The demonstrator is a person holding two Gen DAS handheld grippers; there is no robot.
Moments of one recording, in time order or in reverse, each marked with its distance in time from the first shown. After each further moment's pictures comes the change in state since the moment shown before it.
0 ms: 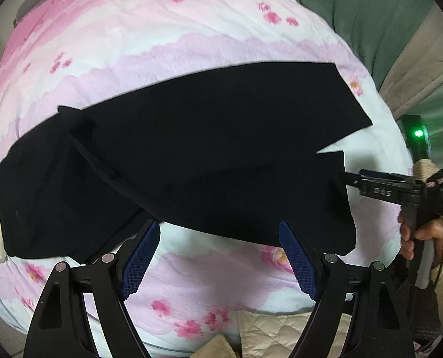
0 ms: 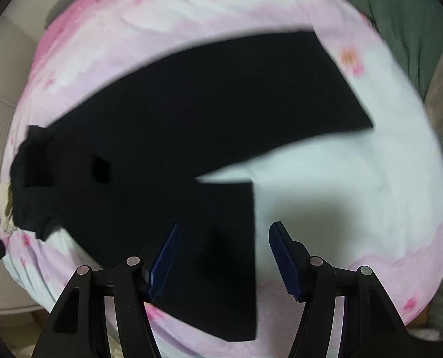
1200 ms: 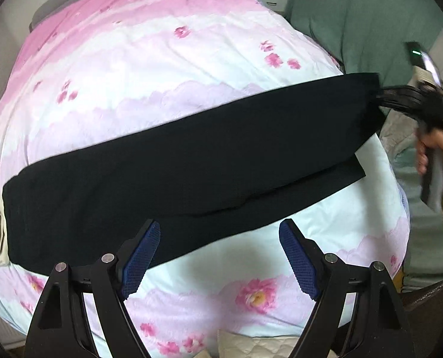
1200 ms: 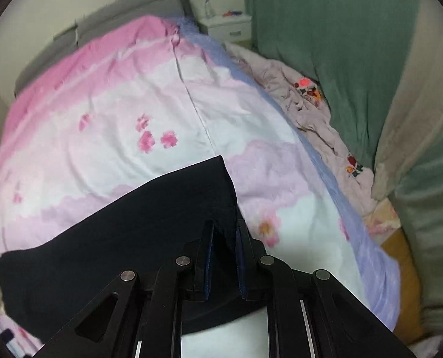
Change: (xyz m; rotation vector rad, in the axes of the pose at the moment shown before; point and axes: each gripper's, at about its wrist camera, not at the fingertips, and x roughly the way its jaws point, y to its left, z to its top) left arm -0.037 -0.027 0.065 -0.061 -0.114 0.031; right arm -0.107 -0.046 0.152 0.091 -0.343 -0.206
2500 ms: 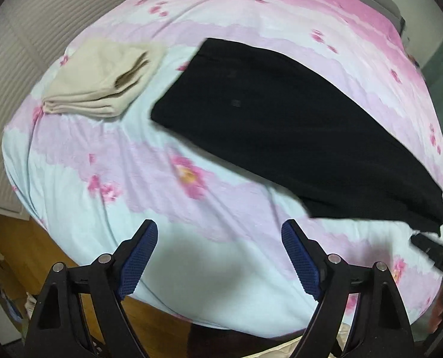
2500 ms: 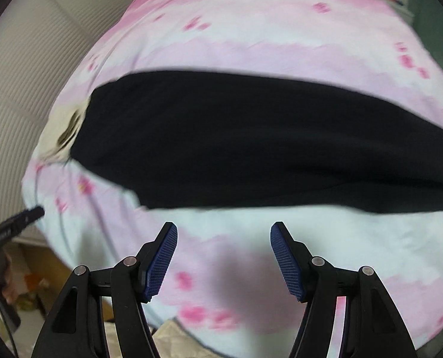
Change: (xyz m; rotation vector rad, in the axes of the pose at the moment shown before) left arm -0.062 0.400 -0.249 -0.619 0.001 0.184; right arm -0.069 0.328 -0.255 -0.465 0.291 0.420
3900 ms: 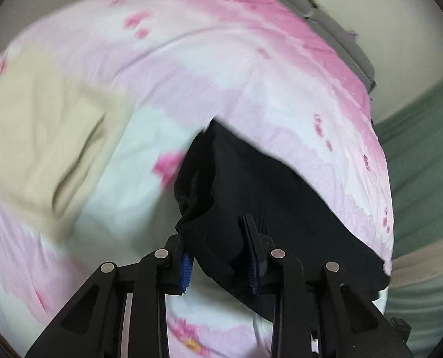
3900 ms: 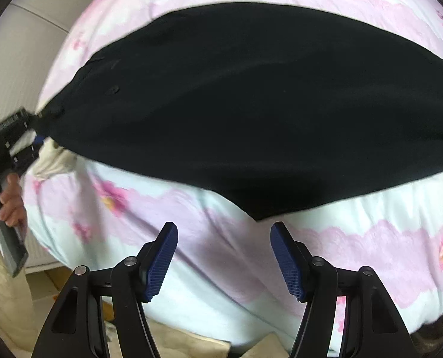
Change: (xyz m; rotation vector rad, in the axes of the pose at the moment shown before) left arm 0.078 0.076 0.205 -0.086 -0.113 -0.400; right arm 0.099 0.141 0.018 0.184 0.162 0.016
